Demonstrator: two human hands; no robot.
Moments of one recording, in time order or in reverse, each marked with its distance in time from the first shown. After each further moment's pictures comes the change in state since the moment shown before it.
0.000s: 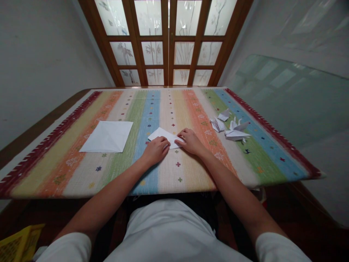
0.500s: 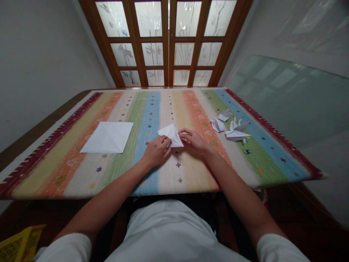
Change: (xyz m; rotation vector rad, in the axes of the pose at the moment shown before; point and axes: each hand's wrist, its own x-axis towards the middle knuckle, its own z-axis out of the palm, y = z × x) left_hand -0.004 0.015 -0.010 0.044 0.115 0.039; right_hand 0.002 -0.025 -0.023 0.972 -0.198 0.332
